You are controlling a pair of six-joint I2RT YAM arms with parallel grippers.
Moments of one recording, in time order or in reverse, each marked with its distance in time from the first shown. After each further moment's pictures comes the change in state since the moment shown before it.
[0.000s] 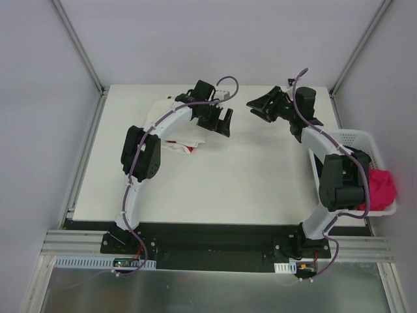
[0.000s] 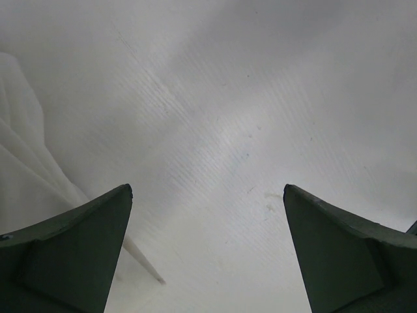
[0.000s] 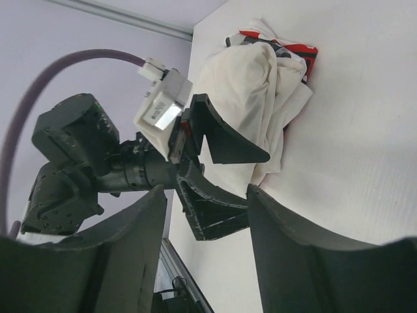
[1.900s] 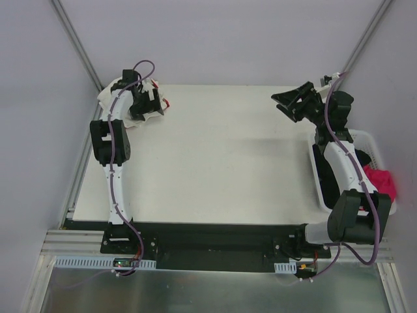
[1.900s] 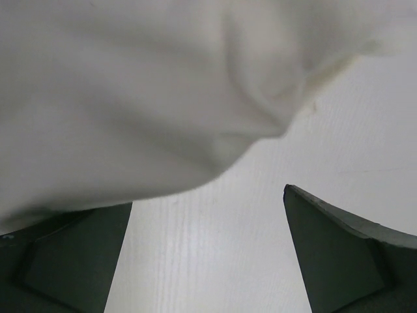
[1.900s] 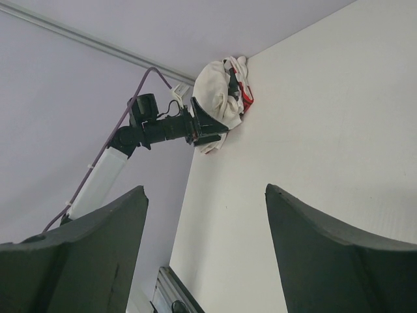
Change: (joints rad) left arm 0.544 0.191 0.229 -0.183 -0.169 -0.111; right arm -0.182 -0.343 -0.119 -0.049 -0.021 -0.002
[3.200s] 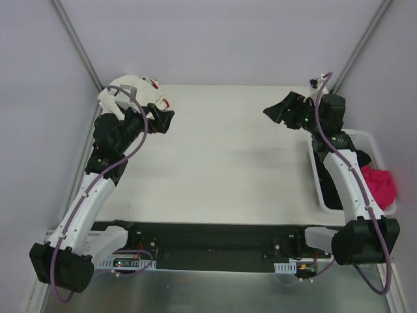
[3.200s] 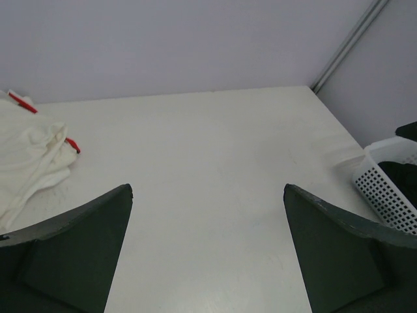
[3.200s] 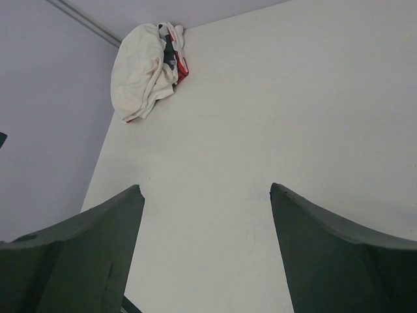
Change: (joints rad) left arm -0.261 -1.449 -1.247 0.898 -0.013 -0.083; right arm 0.126 -0.148 0.050 -0.378 0.210 -0.431
